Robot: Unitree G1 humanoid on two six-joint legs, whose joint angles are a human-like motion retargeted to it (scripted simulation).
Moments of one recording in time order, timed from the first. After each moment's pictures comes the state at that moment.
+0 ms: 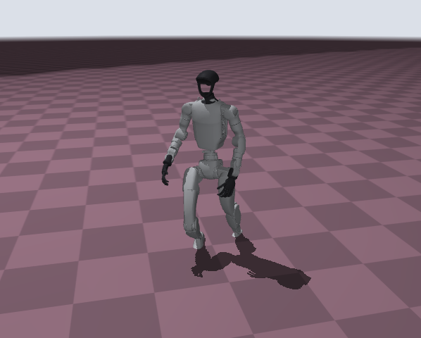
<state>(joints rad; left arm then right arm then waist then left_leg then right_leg) 0.14 0.29 -0.37 0.86 0.07 -0.05 -0.15 -0.07 -0.35 0.32 0.65 -0.02 -0.03 0.10 0.01 -0.15 0.26 0.60 -0.26 -0.07 0.16 -0.57 0.22 -0.32 0.13 0.32 1.40 -0.60 0.05</state>
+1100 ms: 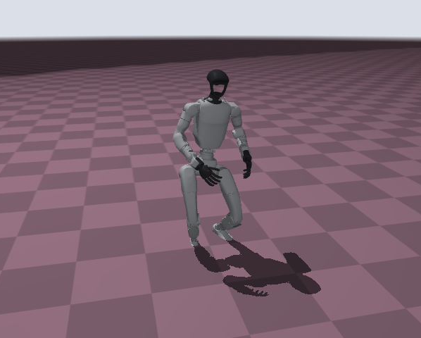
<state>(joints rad) 0.16 0.45 -0.29 0.13 -0.17 -0.10 -0.06 -0.17 -0.40 0.56 0.41 0.16 -0.06 0.13 0.15 0.05 0.13 -0.23 0.45 0.18 1.19 -0.80 0.03 -0.22 0.16 -0.22 0.84 -0.59 -0.08</state>
